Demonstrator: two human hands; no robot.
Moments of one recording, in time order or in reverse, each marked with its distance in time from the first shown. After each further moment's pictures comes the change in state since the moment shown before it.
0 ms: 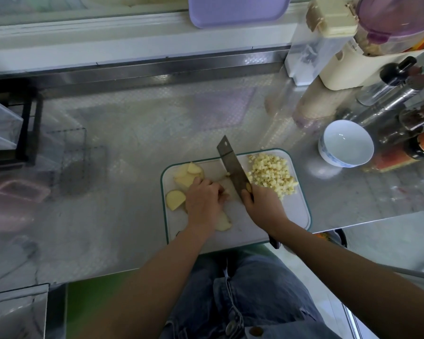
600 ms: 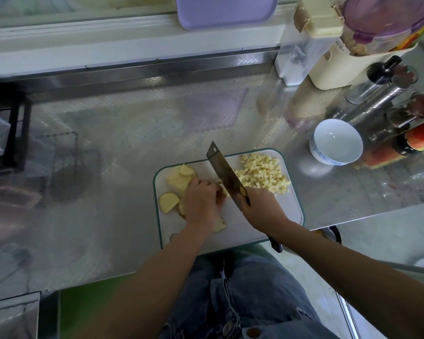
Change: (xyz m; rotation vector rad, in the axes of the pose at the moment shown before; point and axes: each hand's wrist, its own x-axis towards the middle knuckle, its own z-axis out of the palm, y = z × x) left_hand 0.001 0.010 0.002 -0.007 -0.003 0.025; right_hand -0.006 0.004 -0.009 -0.025 -0.049 -0.030
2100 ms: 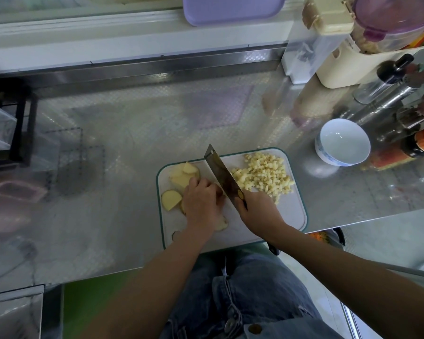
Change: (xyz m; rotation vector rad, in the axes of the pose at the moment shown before) left_hand -0.005 -0.003 0.001 0.092 -0.008 -0.067; right_hand -0.001 -0.001 0.013 -0.036 -0.007 -0.045
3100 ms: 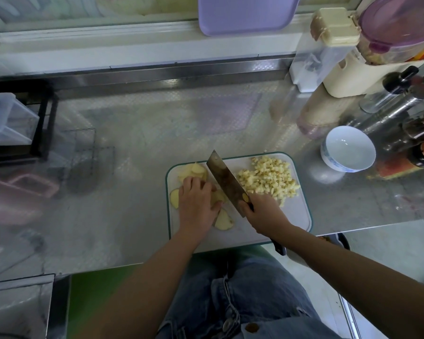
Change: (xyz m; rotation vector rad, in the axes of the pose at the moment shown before) left_hand -0.015 -0.026 -0.013 -0.008 0.066 0.032; right_hand -0.006 -0.003 -0.008 0.092 -0.045 -0.048
